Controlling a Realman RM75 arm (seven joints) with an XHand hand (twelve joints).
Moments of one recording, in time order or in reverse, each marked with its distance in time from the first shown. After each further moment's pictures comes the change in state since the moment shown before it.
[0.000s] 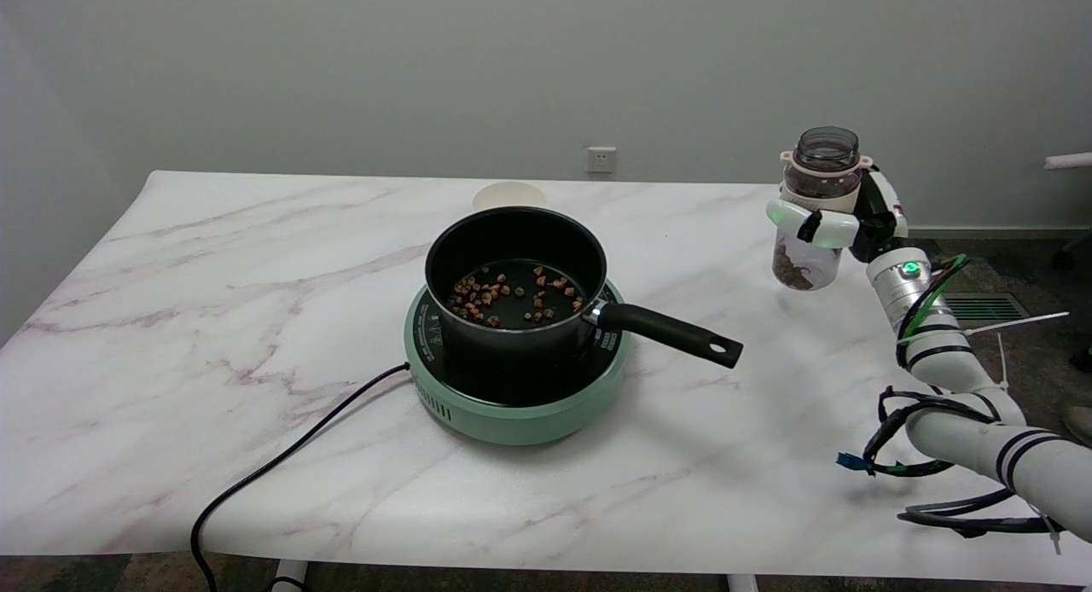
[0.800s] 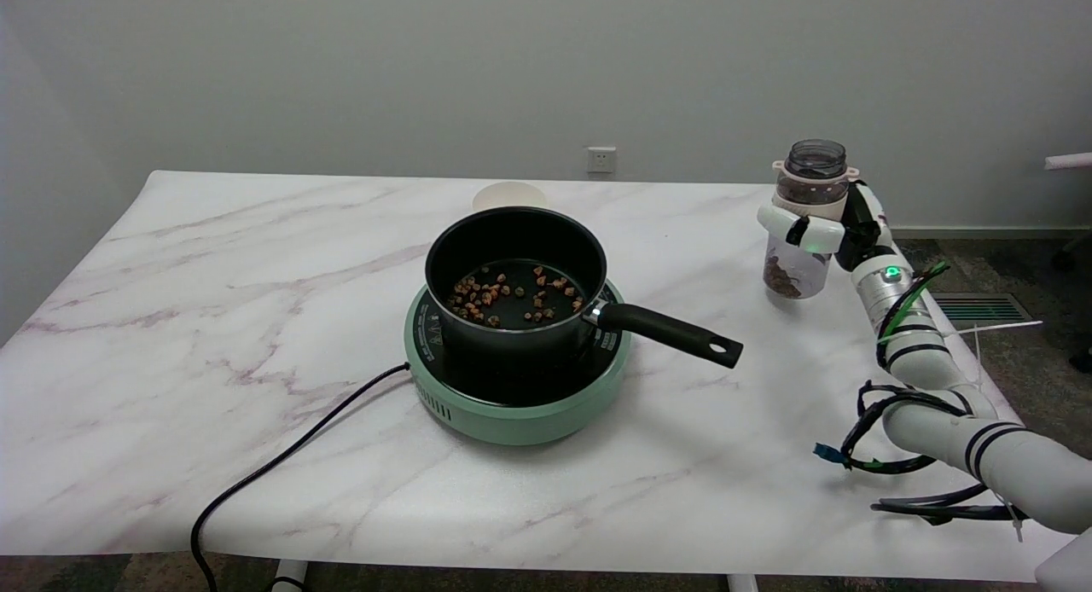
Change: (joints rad) arm 0.086 -0.057 -0.027 -0.109 0.019 -0.053 -0.001
